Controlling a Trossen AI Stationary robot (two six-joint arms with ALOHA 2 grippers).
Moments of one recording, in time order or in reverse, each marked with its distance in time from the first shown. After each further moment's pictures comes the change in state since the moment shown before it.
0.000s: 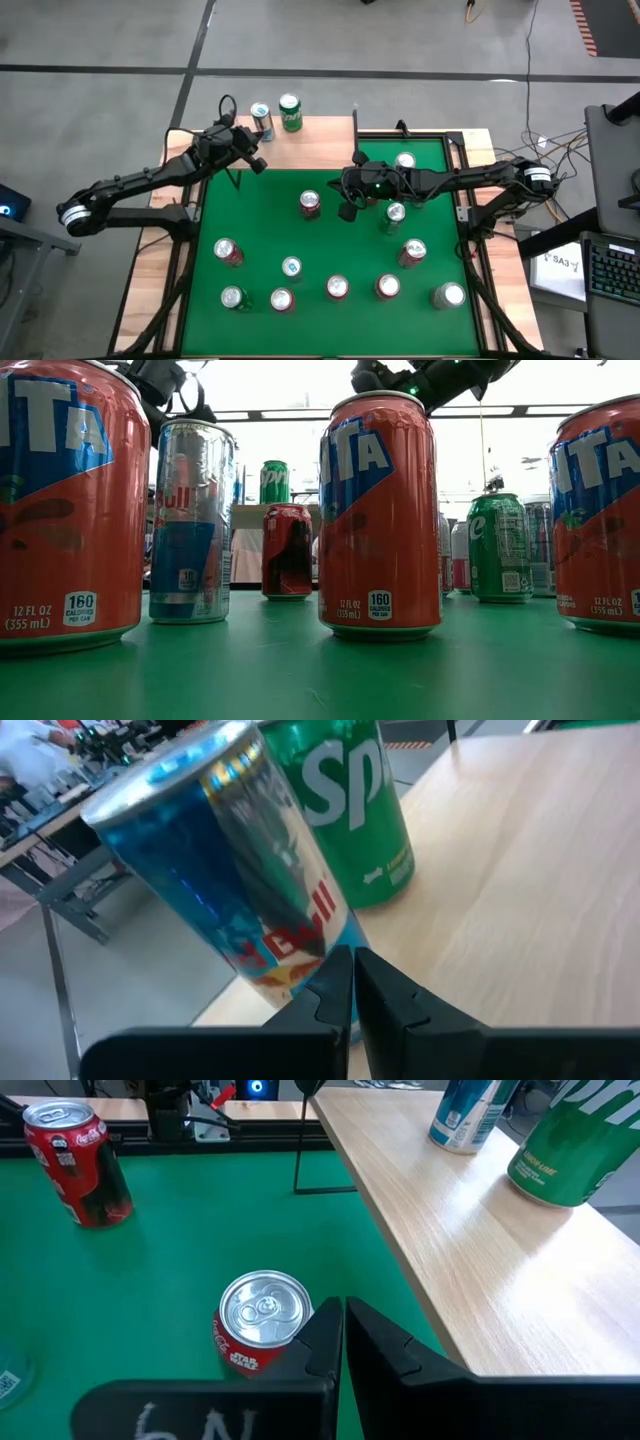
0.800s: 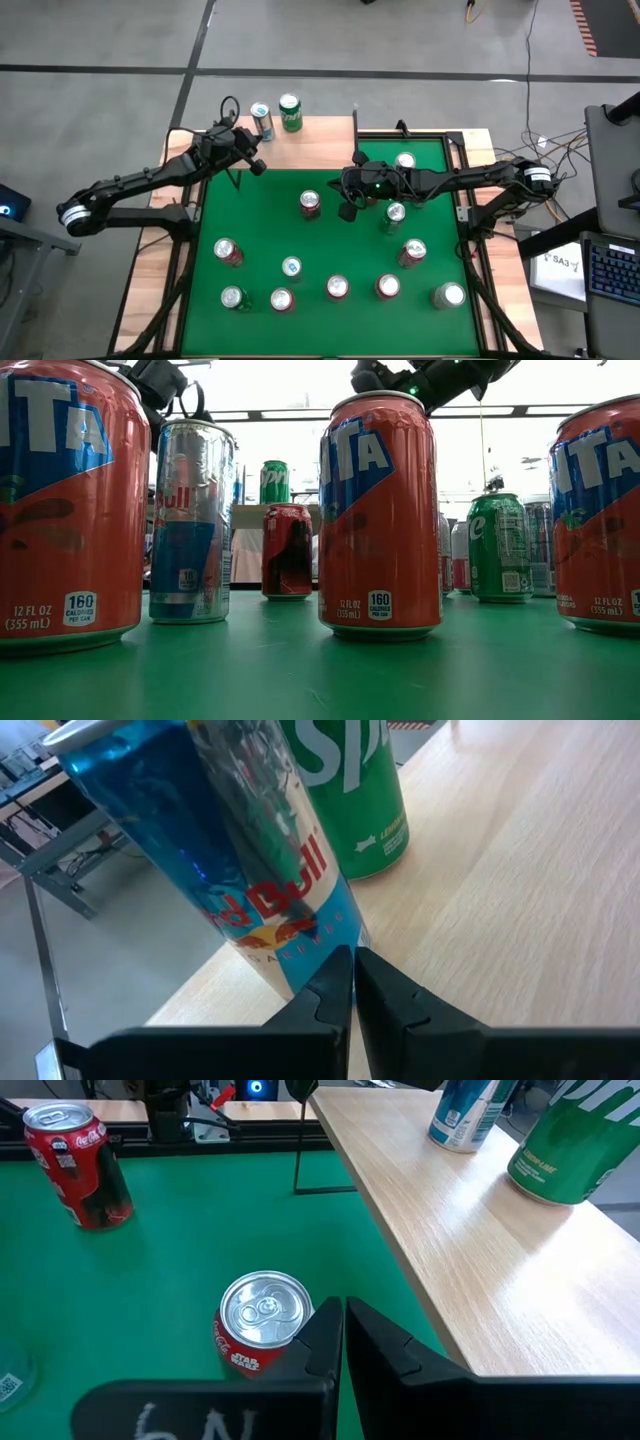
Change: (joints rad) left arm 0.000 -0.001 0.000 -0.057 0.000 -0.055; right arm 0.000 0.000 0.000 0.000 0.000 0.010
